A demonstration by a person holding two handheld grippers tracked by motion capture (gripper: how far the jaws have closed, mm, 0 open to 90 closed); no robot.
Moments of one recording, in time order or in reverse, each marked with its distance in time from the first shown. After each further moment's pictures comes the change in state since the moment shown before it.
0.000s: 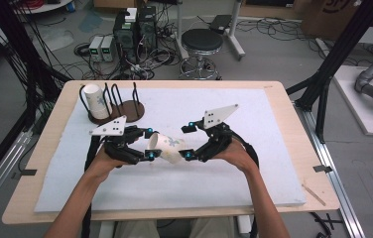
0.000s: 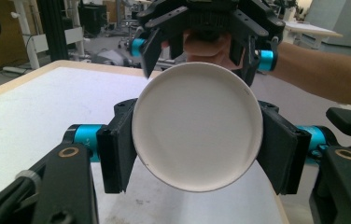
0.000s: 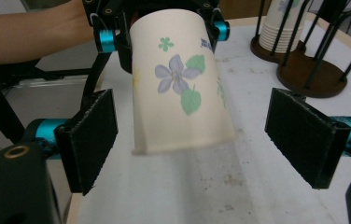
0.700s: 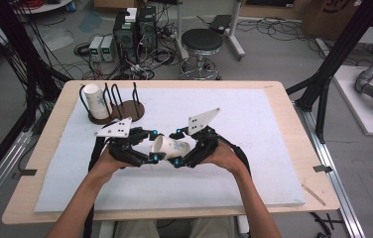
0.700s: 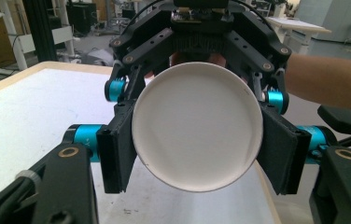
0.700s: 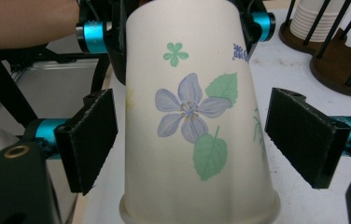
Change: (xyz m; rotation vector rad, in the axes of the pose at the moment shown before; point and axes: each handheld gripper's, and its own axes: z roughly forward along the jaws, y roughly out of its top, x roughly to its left) left arm -0.005 0.002 0.010 0.008 -0.034 0.008; right arm 0.006 0.004 0.033 0.075 0.054 -0.023
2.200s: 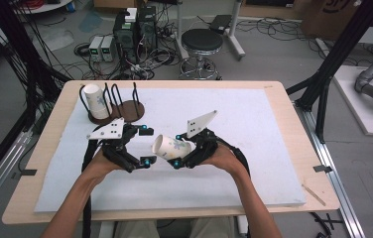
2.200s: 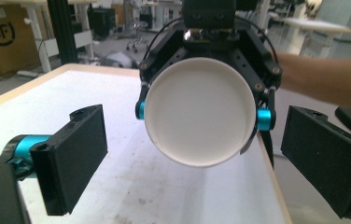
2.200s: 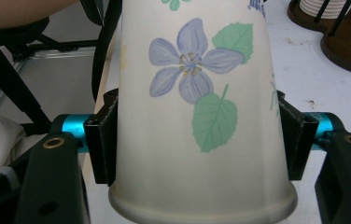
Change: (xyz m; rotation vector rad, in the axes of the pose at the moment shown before) left arm -0.006 0.001 -0.015 0.042 0.089 0.021; right arm -0.001 -0.008 0.005 0.054 0.014 0.021
